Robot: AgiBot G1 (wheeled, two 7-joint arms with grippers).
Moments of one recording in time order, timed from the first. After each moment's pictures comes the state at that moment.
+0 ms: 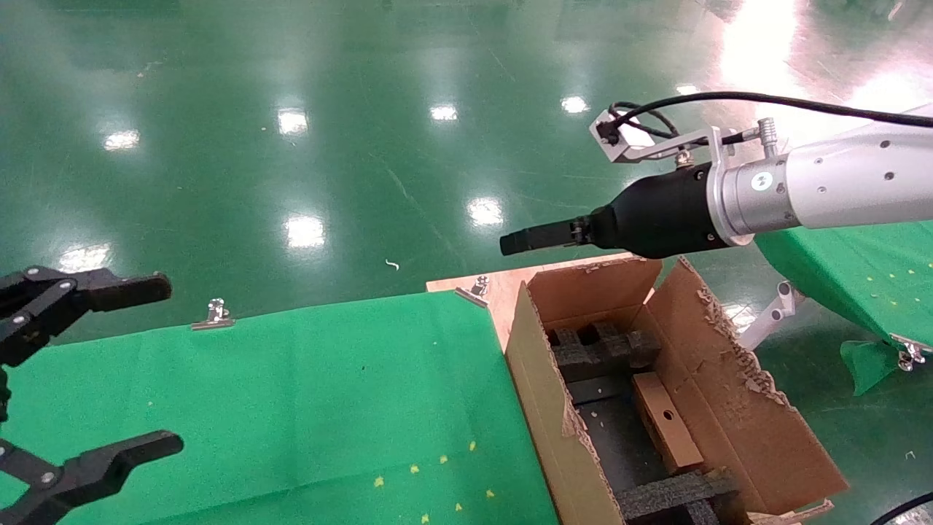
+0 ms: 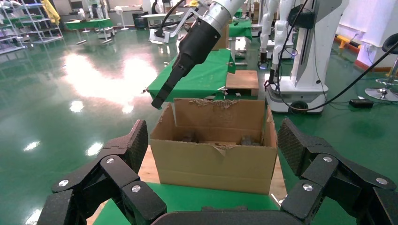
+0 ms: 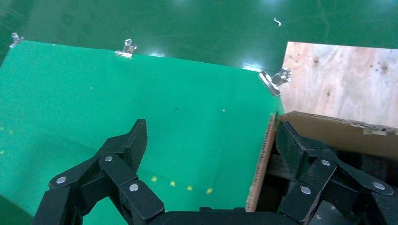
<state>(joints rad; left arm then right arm) -1.09 0.59 0.34 -1.25 0.68 1.46 -0.15 1.90 -0.57 -1.31 1.19 -1.26 -1.03 1.42</state>
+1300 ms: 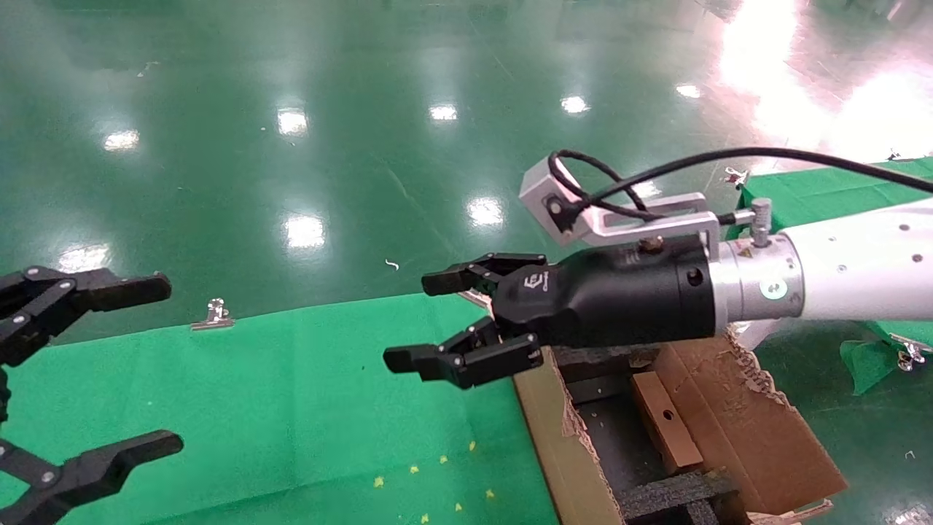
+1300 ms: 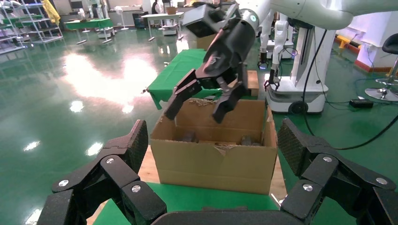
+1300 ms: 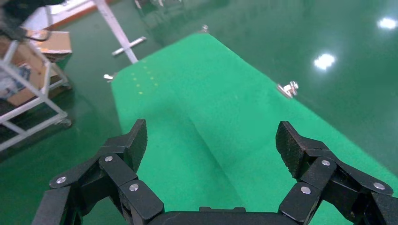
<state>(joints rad) -1.09 0.59 0.34 -1.25 0.68 1.46 -0.15 1.39 -0.60 -0.67 1.25 -0.93 -1.32 0.65</state>
